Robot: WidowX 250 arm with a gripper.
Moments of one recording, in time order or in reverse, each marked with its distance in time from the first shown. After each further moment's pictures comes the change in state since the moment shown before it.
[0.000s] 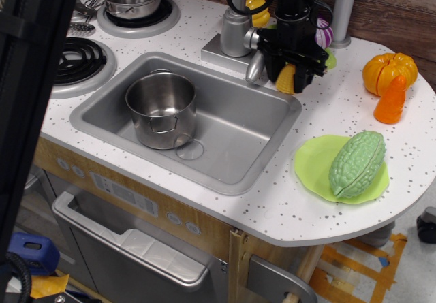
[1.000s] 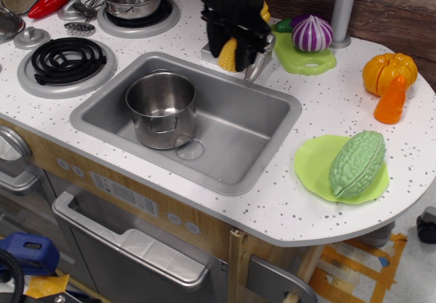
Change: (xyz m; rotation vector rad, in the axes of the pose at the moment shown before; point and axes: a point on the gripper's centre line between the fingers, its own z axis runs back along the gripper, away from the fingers) arm -0.053 0.048 0.052 0.048 0.018 -0.059
